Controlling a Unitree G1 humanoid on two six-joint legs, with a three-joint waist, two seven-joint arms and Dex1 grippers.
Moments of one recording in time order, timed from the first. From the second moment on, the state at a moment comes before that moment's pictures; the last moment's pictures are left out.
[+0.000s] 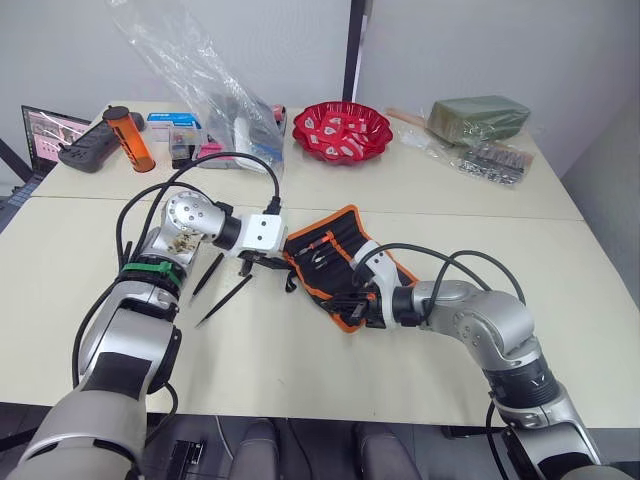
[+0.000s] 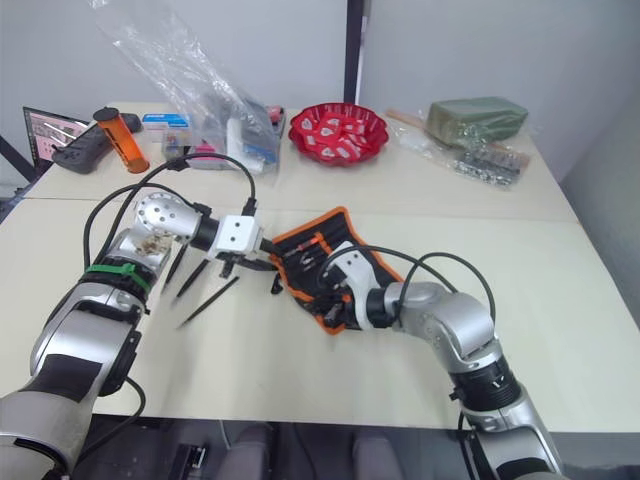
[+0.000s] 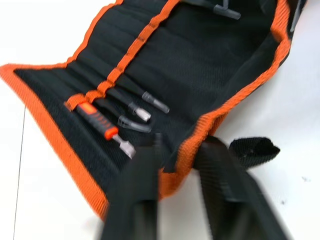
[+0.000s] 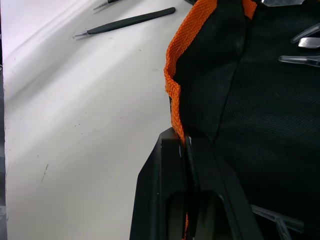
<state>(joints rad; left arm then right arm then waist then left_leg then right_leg) -1.07 0.52 -0.30 0.98 0.08 -0.56 -1.42 -0.53 -0.44 0.22 -0.29 0.55 1.10 0.64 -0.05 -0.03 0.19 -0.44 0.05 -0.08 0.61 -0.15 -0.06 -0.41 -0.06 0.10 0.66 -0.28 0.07</state>
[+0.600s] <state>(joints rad) -0.86 0.62 -0.31 0.70 0.08 -0.60 -1.48 -0.42 -0.47 0.27 -0.38 0.54 1.05 0.67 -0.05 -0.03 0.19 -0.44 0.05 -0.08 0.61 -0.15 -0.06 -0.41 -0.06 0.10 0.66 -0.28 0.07</state>
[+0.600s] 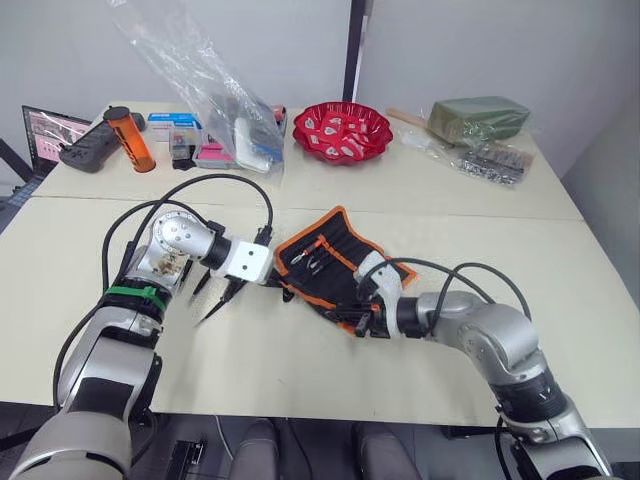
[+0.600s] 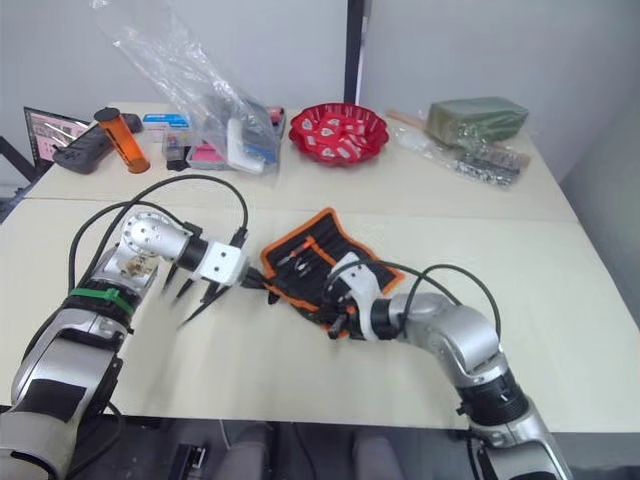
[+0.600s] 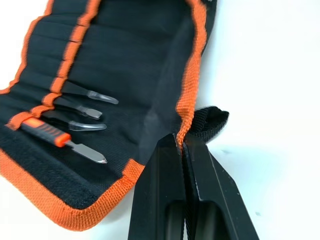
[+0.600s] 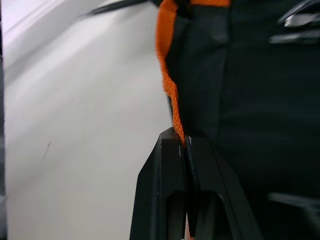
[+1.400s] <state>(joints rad) -0.83 0.67 -0.37 0.65 0.16 -0.70 -1.38 -0.53 -0.39 0.11 -0.21 0.66 1.00 0.69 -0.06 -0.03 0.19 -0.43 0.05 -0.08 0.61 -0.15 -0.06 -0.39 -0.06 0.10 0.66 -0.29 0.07</state>
